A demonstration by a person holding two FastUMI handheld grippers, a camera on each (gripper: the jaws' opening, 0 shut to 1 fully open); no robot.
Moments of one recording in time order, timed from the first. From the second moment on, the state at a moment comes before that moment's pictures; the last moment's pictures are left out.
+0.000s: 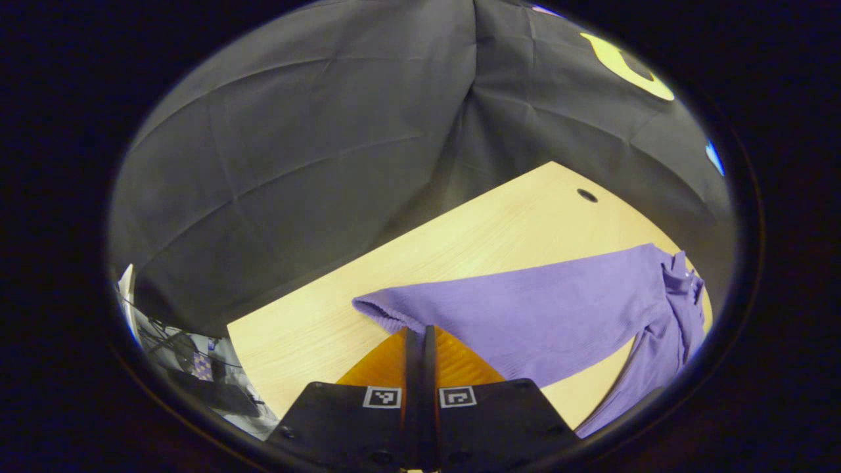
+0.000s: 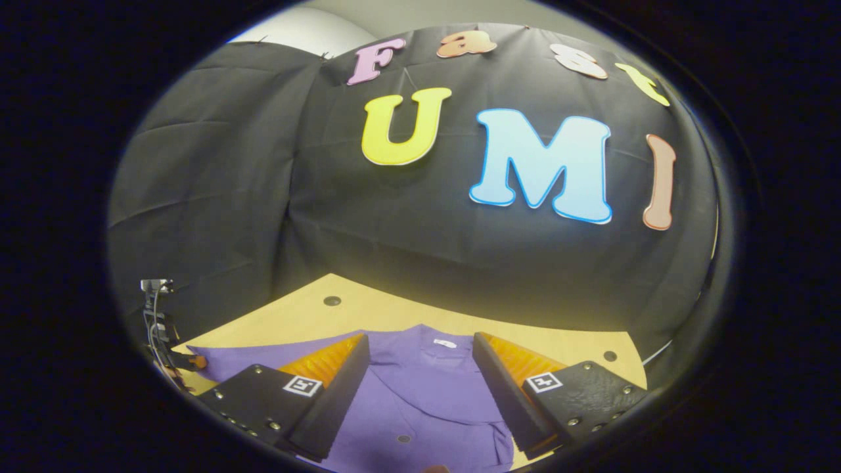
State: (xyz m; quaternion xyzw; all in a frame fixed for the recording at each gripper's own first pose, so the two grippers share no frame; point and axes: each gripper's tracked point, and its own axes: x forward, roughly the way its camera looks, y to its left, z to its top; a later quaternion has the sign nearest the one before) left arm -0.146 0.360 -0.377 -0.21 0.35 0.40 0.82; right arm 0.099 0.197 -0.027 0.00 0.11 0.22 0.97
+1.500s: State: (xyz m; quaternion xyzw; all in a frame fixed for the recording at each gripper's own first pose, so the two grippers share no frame) left arm 0.167 0.056 -0.192 -0.09 0.23 0.10 0.97; right arm 0.067 -0.013 -0.089 0.05 0.16 0.02 0.99
